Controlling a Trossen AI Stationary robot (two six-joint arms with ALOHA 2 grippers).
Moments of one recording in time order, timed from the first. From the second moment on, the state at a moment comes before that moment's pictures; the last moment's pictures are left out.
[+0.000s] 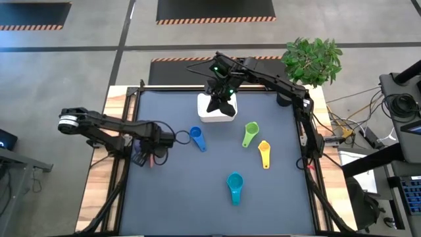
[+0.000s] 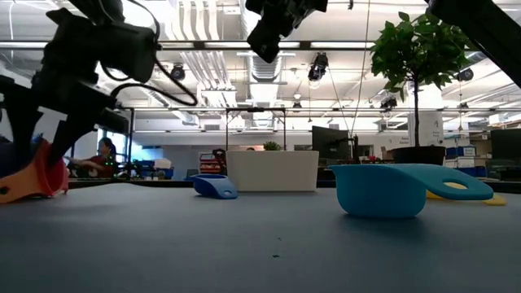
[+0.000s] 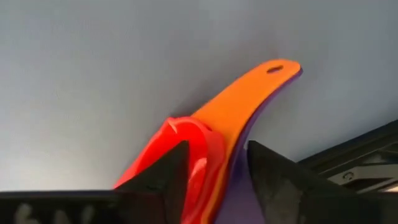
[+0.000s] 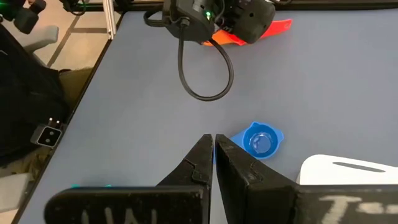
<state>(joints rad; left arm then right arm) 0.00 1.35 0.77 -1.19 0.04 0.46 -0.41 2.08 2.36 -1.25 -0.71 -0.43</state>
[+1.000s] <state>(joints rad) -0.09 1.06 0.83 -0.94 -0.35 -0.05 -0.41 2.08 2.36 -1.30 -0.71 -0.46</state>
